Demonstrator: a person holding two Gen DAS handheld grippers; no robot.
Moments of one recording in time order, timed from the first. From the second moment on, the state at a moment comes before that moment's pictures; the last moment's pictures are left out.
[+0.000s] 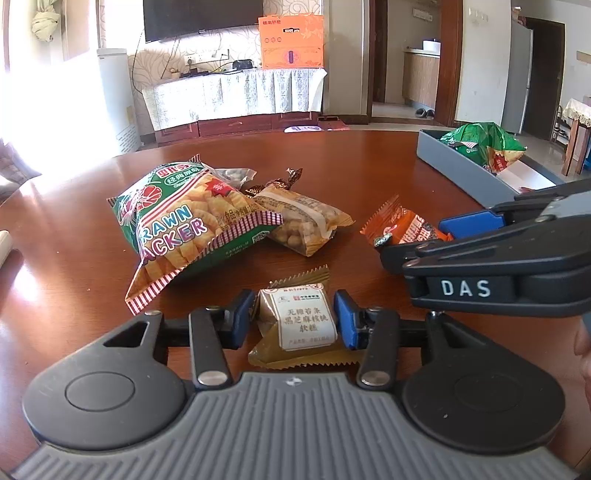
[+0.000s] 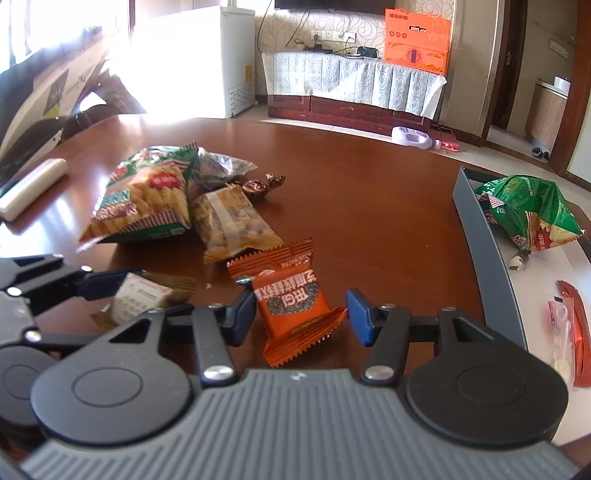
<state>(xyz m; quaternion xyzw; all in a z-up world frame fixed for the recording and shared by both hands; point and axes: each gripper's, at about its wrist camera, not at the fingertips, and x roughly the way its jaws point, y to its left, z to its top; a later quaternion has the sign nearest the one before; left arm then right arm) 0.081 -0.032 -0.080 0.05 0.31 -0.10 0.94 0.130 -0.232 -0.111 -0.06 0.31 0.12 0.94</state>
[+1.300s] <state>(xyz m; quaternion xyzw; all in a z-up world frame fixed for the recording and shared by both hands) 0.061 -0.057 -0.075 0.05 0.28 -0.10 0.95 0.087 -0.255 -0.078 -0.01 0.23 0.10 0.97</state>
